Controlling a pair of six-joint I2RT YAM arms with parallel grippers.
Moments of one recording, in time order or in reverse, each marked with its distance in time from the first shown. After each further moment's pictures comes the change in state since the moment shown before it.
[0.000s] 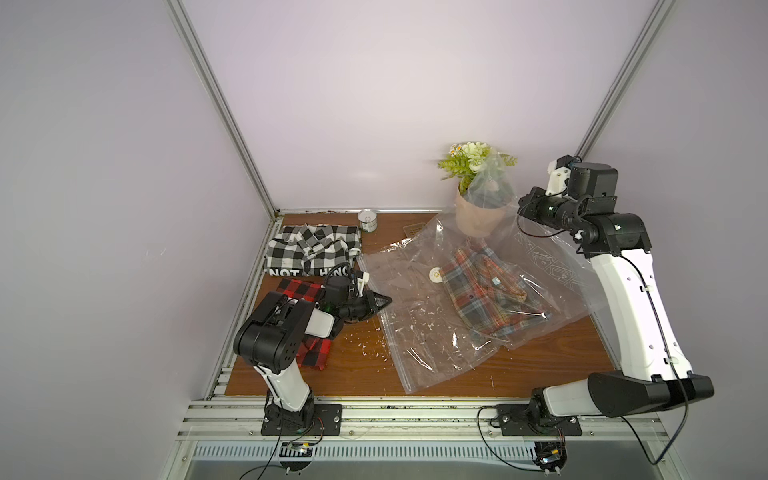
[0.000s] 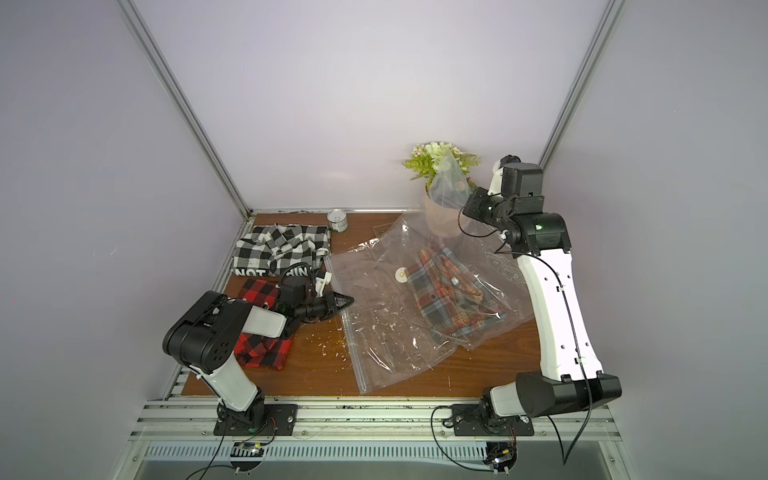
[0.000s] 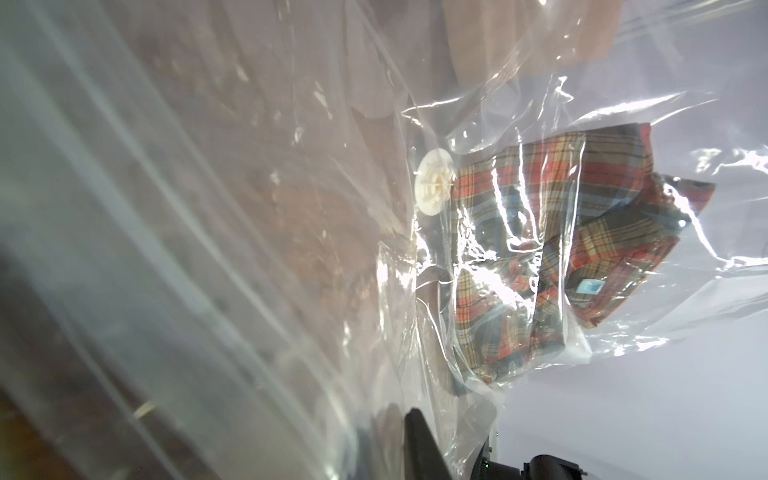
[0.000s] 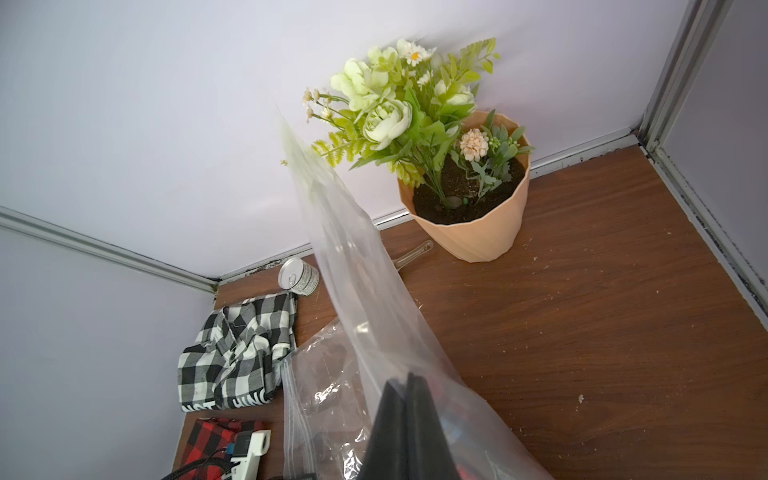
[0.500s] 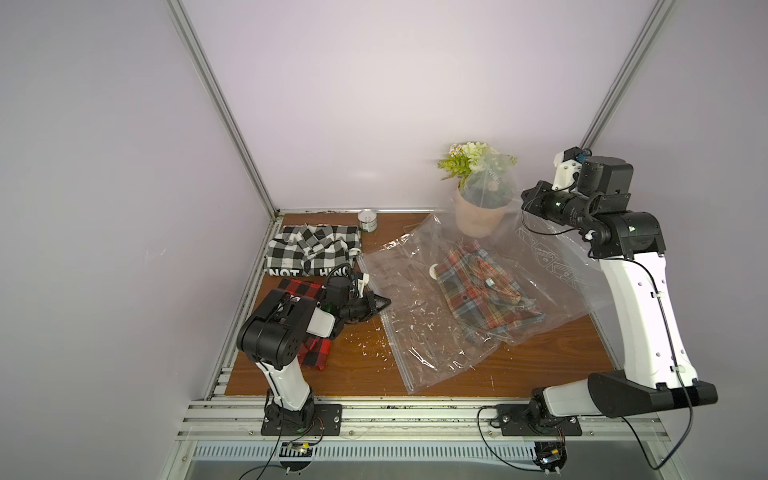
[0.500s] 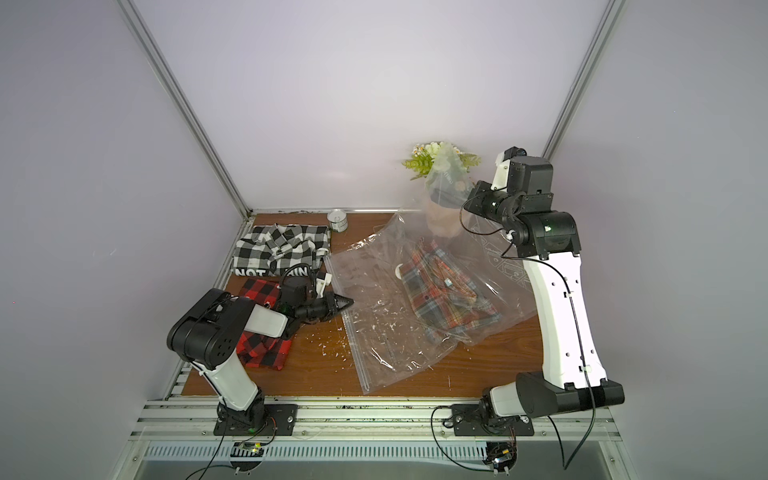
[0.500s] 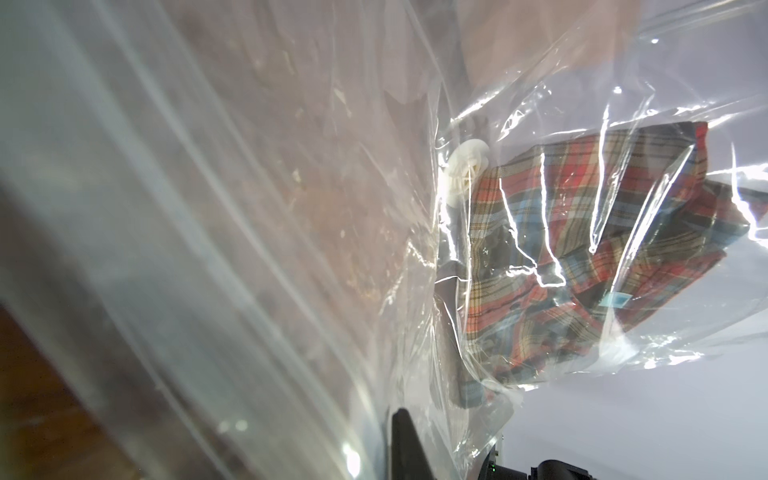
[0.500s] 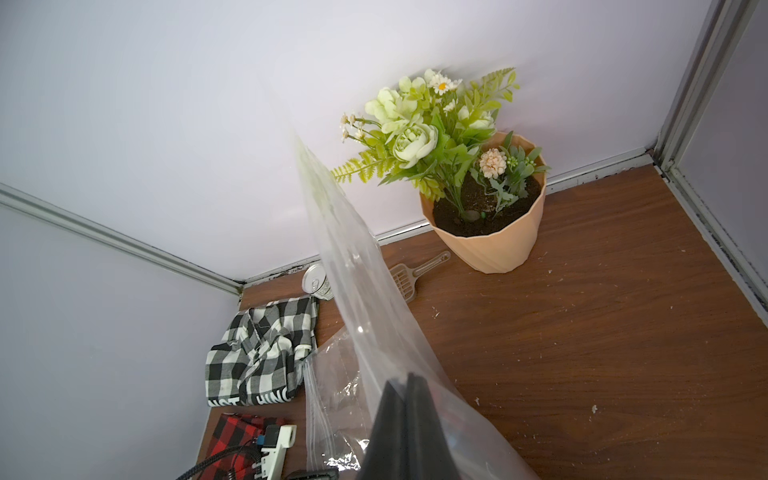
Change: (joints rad) left arm 0.000 0.027 0.000 0.014 -0.008 0.006; right arm 0.002 0.000 0.094 -0.043 -0.026 0.005
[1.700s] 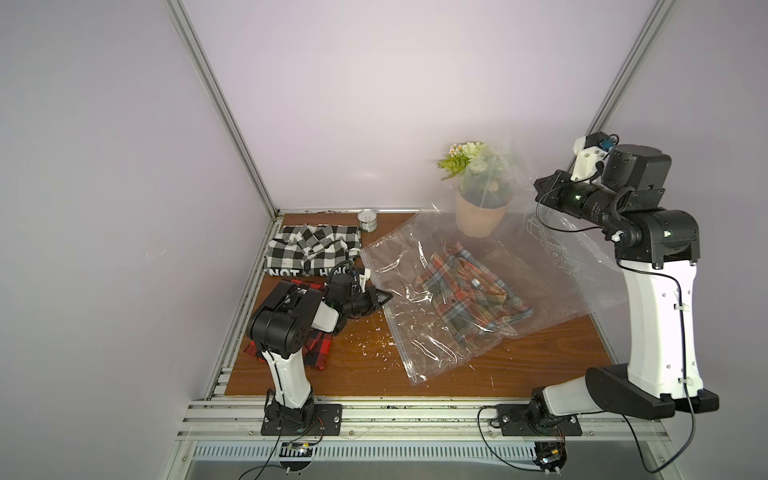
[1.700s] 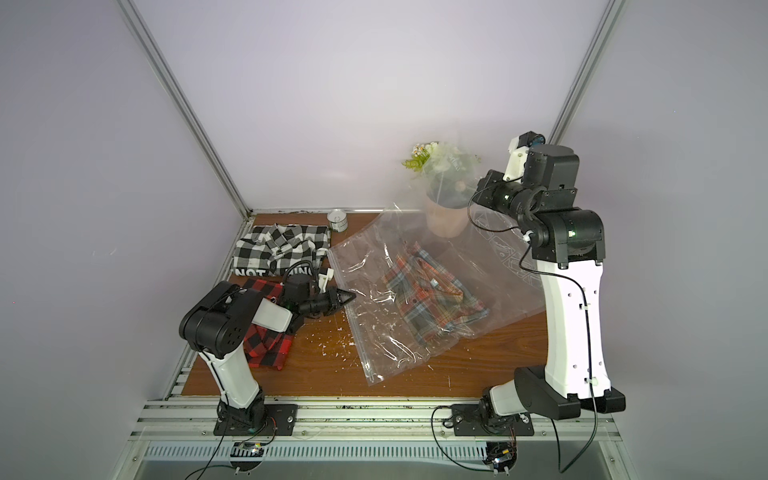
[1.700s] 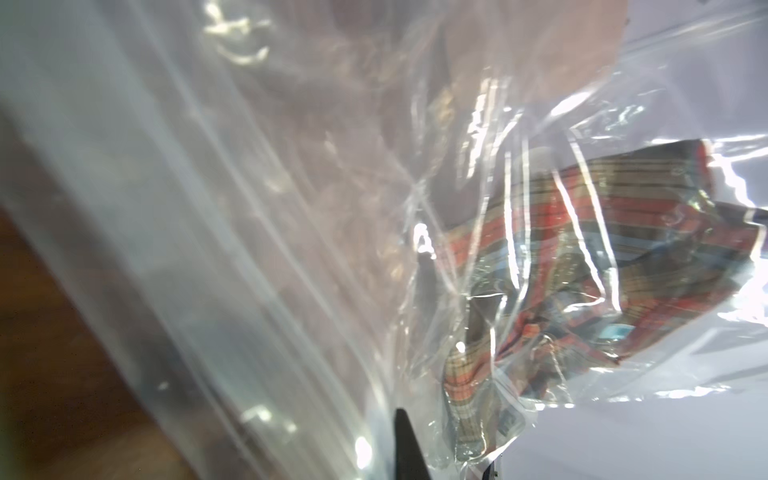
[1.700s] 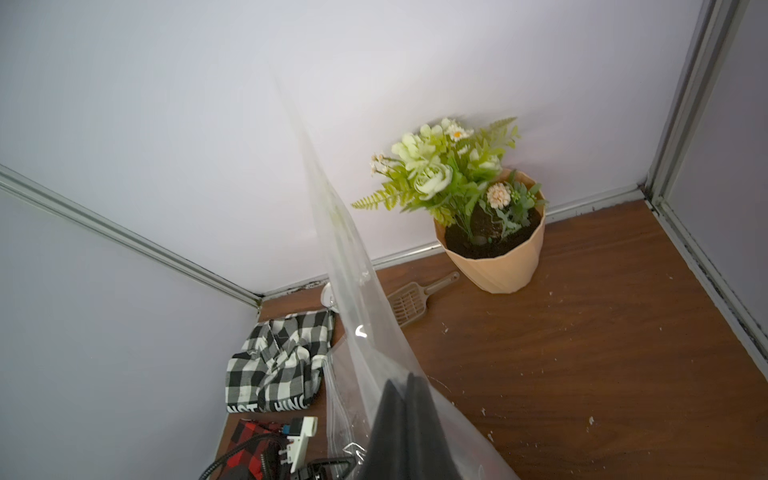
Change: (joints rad) left arm -0.001 0.059 0.058 0.089 -0.005 -0.037; right arm 0.000 0.008 0.147 -0.116 0.021 -0.021
